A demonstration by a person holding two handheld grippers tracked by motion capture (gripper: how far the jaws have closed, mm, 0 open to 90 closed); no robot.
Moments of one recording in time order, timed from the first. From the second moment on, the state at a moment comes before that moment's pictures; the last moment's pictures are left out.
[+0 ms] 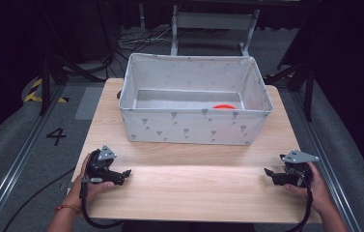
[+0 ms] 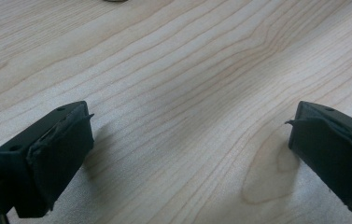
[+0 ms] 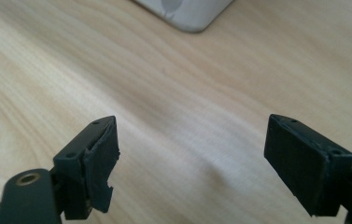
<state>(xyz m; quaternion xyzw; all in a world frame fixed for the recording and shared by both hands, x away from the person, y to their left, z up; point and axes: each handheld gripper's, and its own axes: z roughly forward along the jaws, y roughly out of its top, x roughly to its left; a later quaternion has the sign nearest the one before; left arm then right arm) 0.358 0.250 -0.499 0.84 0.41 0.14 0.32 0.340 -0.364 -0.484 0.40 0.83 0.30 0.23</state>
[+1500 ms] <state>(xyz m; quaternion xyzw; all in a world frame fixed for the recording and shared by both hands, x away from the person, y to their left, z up) 0.360 0.247 -0.499 0.84 0.42 0.15 0.31 0.329 -0.377 -0.505 0.47 0.79 0.34 0.19</state>
